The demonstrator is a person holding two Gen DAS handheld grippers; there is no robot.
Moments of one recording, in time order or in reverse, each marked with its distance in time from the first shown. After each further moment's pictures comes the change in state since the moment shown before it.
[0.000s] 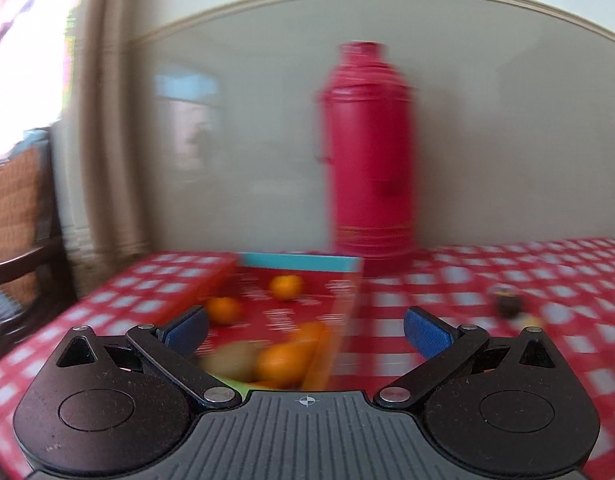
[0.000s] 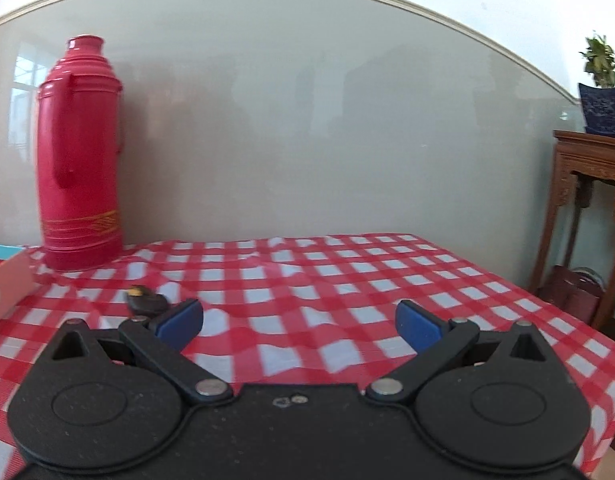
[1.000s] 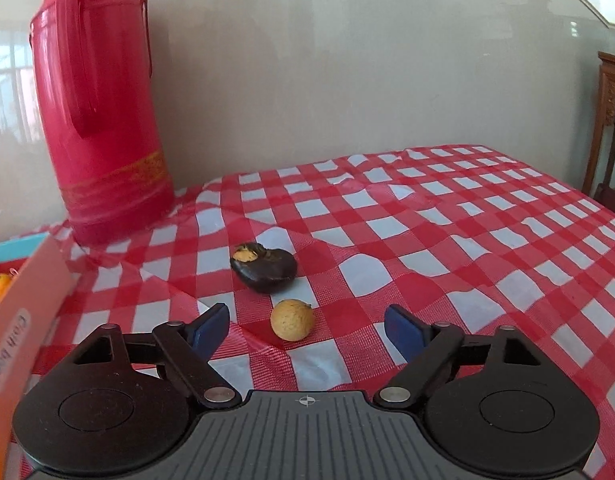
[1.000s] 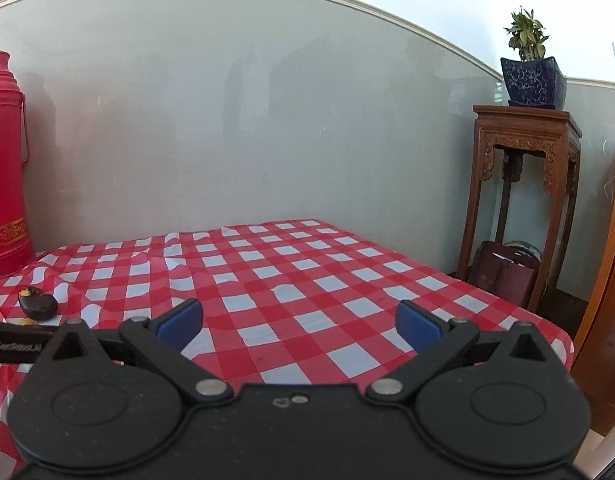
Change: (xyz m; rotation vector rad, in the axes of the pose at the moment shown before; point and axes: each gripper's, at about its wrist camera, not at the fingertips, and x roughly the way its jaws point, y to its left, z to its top) left arm 0.096 -0.186 -0.003 0.159 0.228 -0.392; right arm 0.003 -0.075 -0.011 0.083 0.018 -0.184
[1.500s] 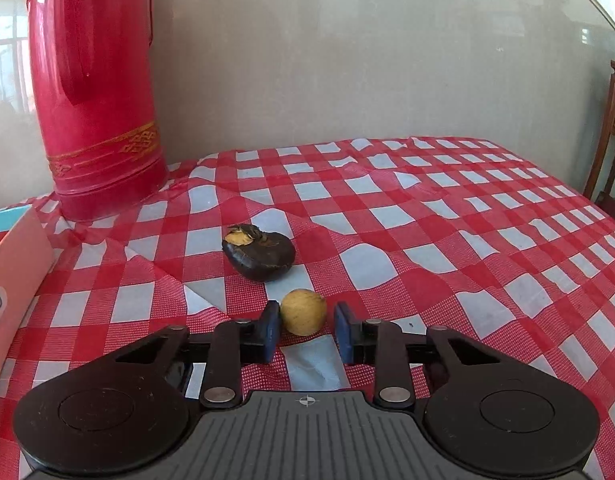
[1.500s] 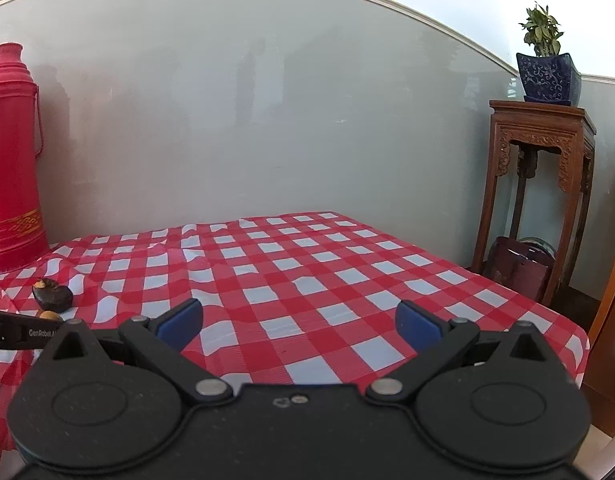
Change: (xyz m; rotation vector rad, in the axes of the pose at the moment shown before) left arm 0.016 0.004 0.000 -0.052 0.053 -0.023; right arm 0.002 0.012 -0.001 -0.012 0.022 0.040
